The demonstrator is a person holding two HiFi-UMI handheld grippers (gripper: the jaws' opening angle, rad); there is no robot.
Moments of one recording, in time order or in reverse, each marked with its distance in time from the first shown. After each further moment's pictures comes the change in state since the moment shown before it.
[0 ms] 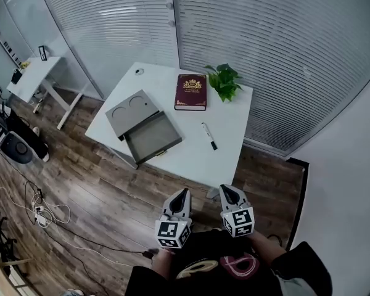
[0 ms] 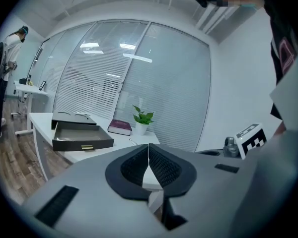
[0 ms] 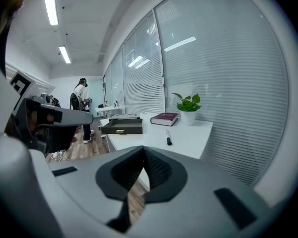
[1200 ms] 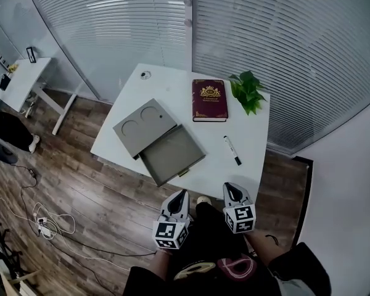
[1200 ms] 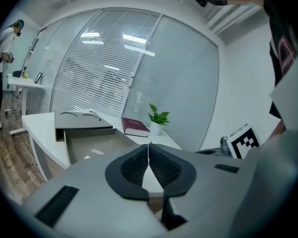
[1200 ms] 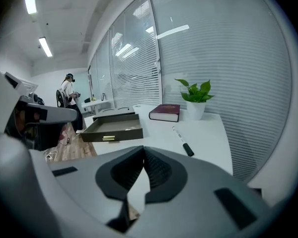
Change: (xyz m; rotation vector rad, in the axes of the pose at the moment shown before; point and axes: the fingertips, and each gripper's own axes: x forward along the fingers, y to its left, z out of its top) left arm 0.039 0.143 0.035 -0.033 0.076 -0.047; right arm 0.130 0.027 0.031 0.077 0.121 -0.115
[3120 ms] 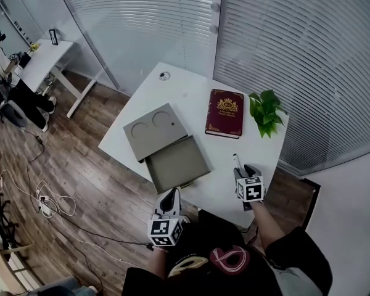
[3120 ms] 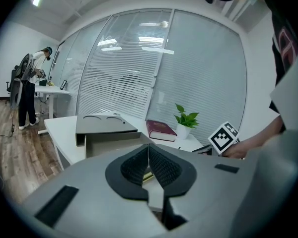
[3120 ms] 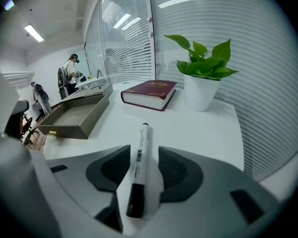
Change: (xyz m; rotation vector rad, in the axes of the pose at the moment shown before) left arm 0.030 0.057 0.015 -0.038 -0.006 0.295; right arm 0.137 -0.117 0.011 -0.060 0.298 0.038
